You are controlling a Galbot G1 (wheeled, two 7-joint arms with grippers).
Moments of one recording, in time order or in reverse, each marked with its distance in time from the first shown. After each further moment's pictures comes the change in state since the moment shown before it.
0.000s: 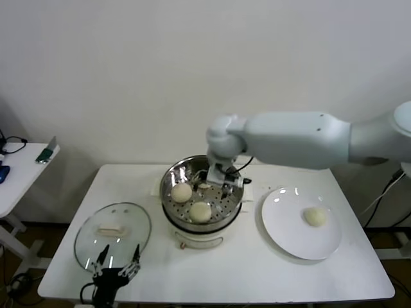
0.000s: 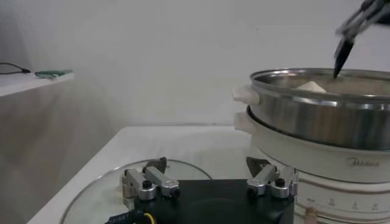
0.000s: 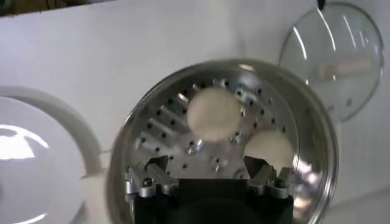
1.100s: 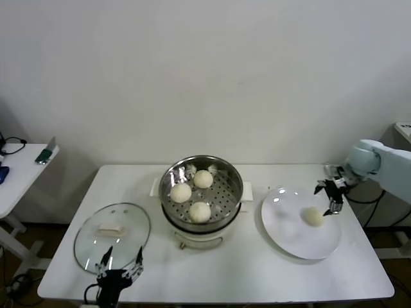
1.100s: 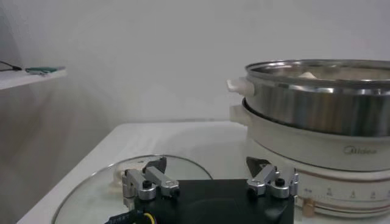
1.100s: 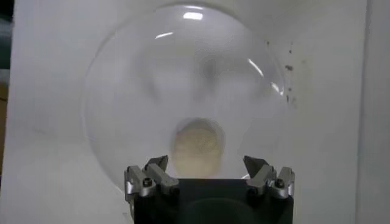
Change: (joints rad) left arm -0.016 -0.011 0.010 0.048 0.029 -0.022 0.008; right arm -0.446 -0.507 0.155 -0.323 0.046 -0.315 0.047
